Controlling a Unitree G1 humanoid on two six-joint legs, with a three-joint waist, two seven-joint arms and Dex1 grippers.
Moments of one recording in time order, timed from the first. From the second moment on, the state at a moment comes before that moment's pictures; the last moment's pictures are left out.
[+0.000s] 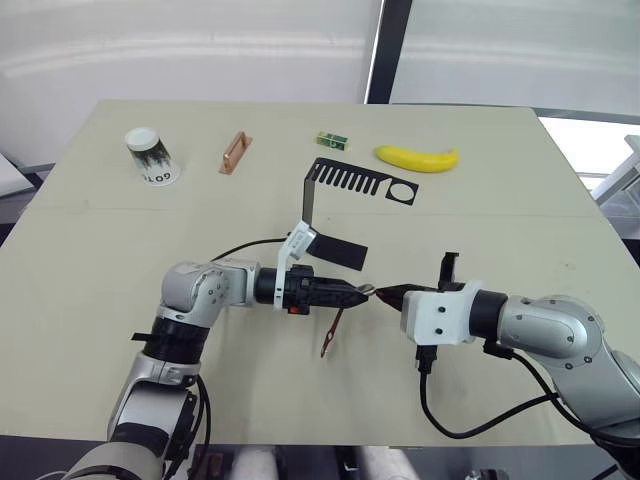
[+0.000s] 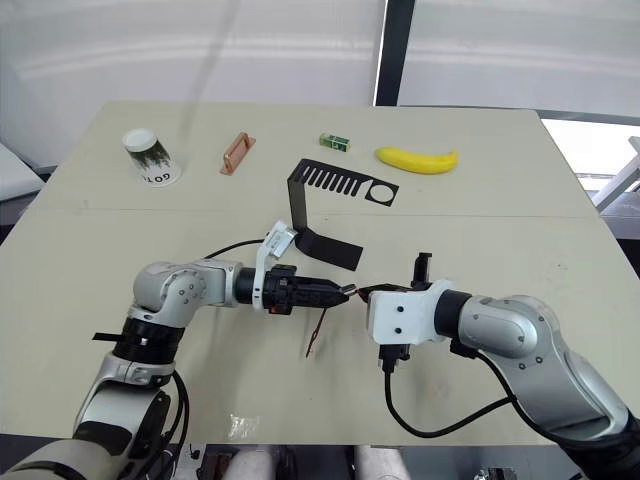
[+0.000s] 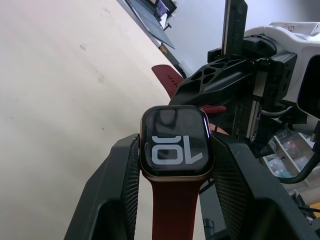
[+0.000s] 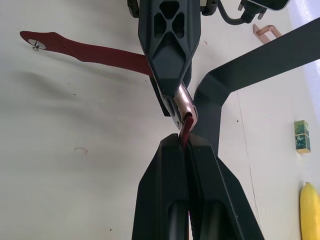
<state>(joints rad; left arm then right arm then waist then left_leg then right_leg) -0.68 0.34 -0.10 0.05 -0.69 1.18 -0.96 -0.24 -0.89 0.18 -0.73 -0.06 0.37 0.84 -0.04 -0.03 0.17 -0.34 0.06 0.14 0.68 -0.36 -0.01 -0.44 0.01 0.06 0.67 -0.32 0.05</state>
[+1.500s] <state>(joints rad) -0.68 0.32 -0.07 0.02 -0.71 1.21 -0.93 -0.30 -0.88 0.21 -0.70 -0.08 0.40 0.84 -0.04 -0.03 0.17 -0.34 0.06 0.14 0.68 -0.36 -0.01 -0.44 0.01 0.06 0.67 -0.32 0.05</state>
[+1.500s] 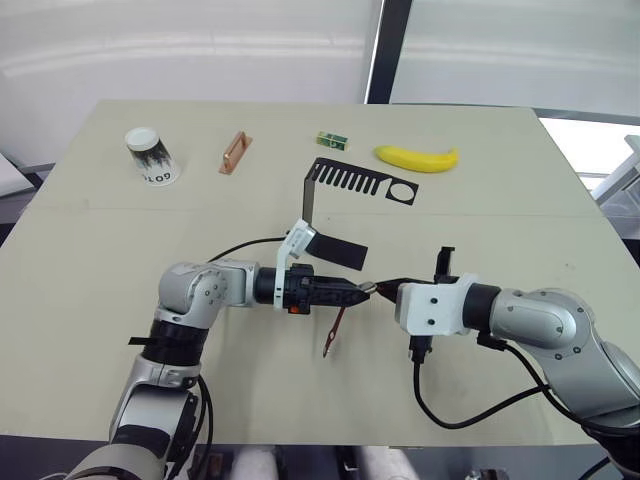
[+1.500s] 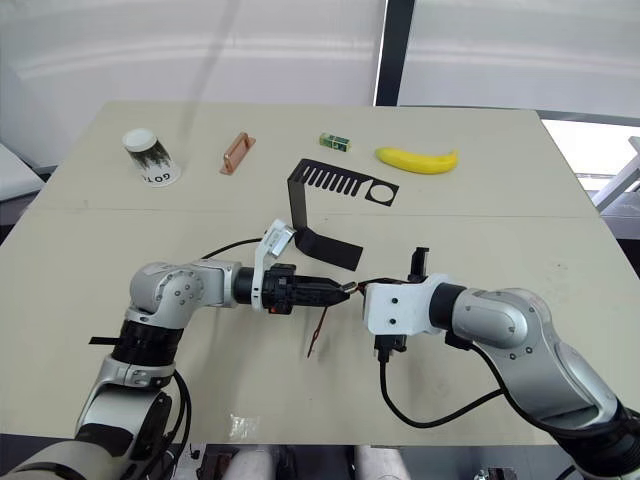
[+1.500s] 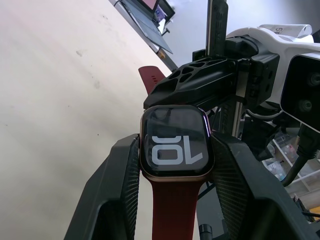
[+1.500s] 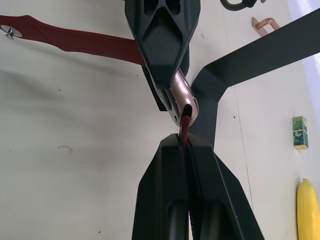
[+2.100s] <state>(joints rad) -0.68 0.32 -0.07 0.02 -0.71 1.21 -0.93 -0.30 -0.88 0.21 -0.70 -0.08 0.40 0.84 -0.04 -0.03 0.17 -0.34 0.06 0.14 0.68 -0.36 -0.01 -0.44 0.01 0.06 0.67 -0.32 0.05</state>
